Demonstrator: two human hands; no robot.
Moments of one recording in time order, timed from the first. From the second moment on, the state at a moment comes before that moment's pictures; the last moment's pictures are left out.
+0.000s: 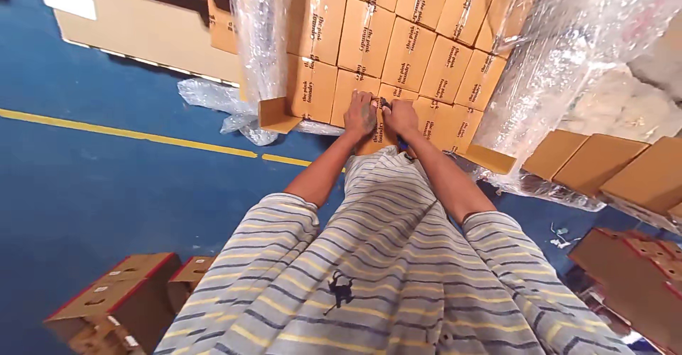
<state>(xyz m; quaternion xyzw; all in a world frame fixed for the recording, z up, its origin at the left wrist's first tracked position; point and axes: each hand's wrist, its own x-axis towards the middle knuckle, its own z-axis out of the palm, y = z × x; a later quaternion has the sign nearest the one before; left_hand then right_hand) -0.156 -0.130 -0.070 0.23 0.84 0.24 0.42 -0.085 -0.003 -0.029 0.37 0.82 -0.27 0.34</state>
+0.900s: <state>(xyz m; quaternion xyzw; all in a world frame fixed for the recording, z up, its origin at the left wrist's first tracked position) -0.175 -0.150 -0.085 -0.18 0.82 0.44 0.32 0.039 -0.007 -0.056 0.46 0.67 -0.49 0.30</state>
